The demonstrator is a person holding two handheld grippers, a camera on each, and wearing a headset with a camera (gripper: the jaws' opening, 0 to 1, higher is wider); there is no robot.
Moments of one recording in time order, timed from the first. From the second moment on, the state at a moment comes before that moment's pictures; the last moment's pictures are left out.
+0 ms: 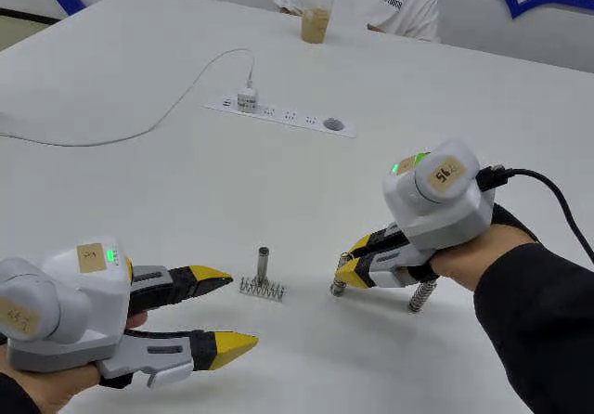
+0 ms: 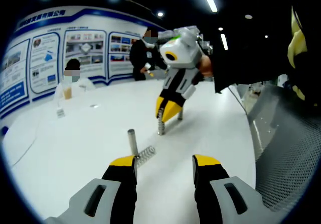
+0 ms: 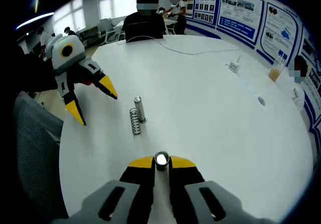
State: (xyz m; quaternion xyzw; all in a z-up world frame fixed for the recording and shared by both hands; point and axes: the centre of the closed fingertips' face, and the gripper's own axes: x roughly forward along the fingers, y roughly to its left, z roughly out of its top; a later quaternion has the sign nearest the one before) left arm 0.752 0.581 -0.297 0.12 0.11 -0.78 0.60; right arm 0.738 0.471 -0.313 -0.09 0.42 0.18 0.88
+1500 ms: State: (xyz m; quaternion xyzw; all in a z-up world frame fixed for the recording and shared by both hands) left arm 0.753 0.582 -0.294 0.12 0.11 -0.78 0.60; right arm 0.711 0.494 -0.325 -0.11 0.45 0.18 0.87
